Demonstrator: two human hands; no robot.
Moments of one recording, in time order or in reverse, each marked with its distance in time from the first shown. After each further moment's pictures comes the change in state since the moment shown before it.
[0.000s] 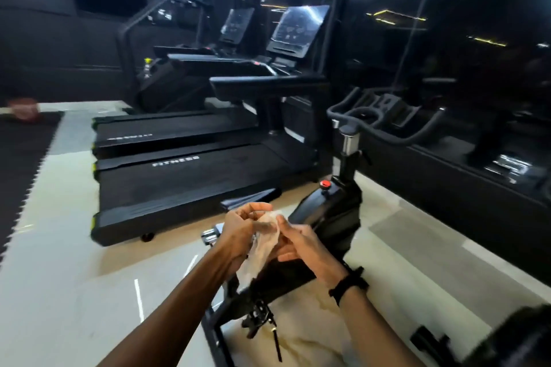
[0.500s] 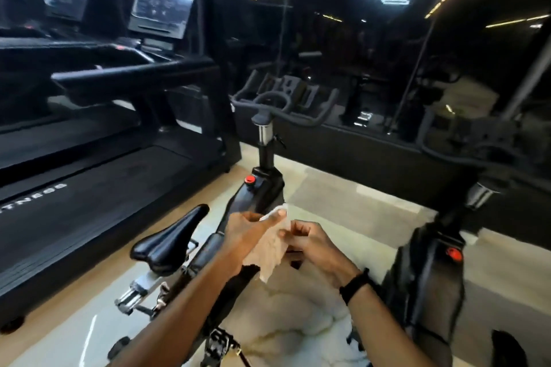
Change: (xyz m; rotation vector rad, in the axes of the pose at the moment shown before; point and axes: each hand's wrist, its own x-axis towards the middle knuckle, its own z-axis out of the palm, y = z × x) left_hand 0.126 -0.007 0.064 0.418 -0.302 -0.081; right_hand 0.033 0.005 -0.061 0.185 0.466 0.099
